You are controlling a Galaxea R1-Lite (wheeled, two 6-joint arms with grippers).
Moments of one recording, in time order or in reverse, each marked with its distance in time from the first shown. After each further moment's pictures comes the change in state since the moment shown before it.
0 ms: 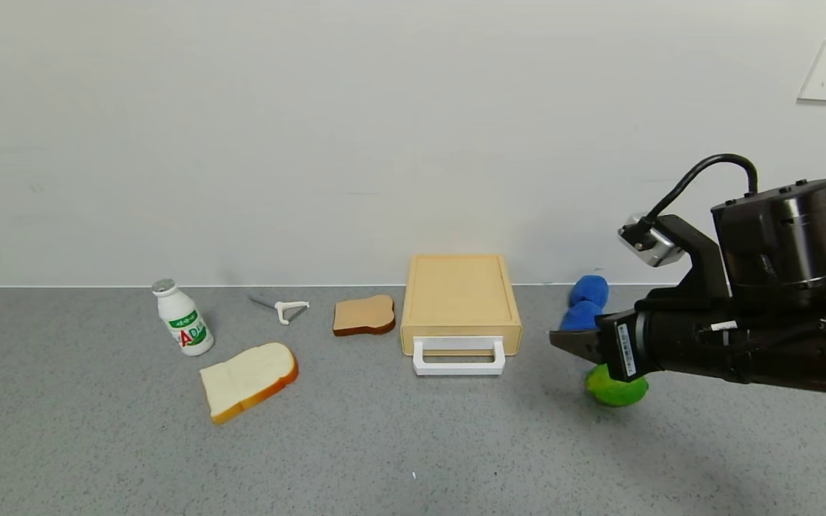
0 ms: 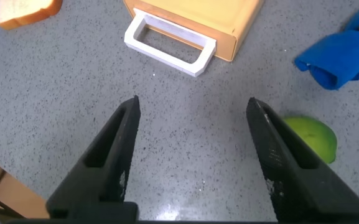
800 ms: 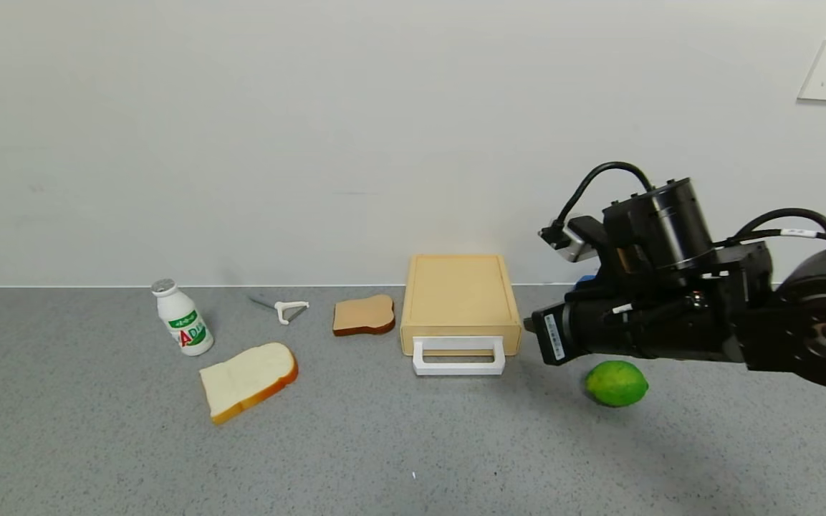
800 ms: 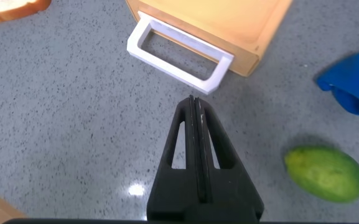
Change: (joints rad) left arm 0.000 0.000 0.000 0.000 0.000 0.000; right arm 0.070 0.188 -0.209 0.081 -0.061 -0.005
